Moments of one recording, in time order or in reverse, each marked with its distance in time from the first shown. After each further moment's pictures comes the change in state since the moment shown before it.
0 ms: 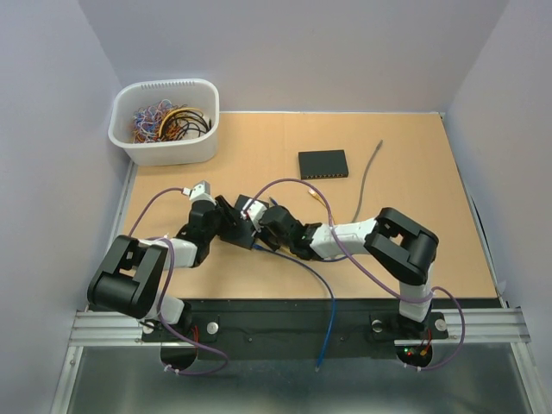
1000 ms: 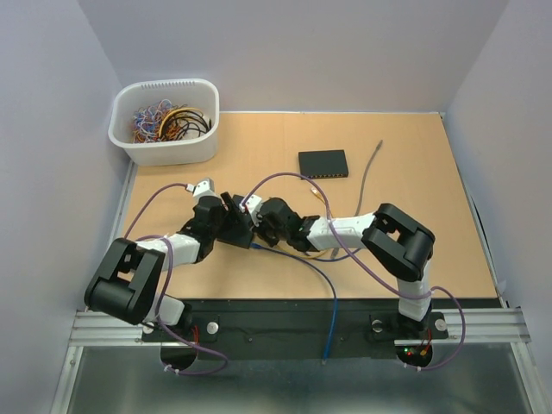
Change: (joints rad) left arm -0.047 -0.019 0.073 -0.145 -0.146 0.042; right arm -0.045 0.051 0.108 -0.097 -0.109 0.032
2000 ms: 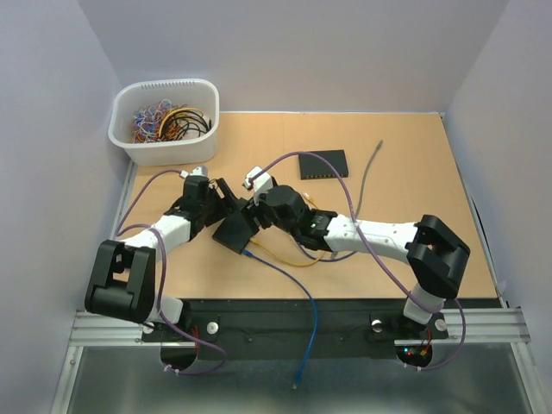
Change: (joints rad) left arm 0.146 -0.019 0.223 -0.379 0.260 -0.011; right arm 0.045 -0.248 0.019 0.031 0.240 0.080
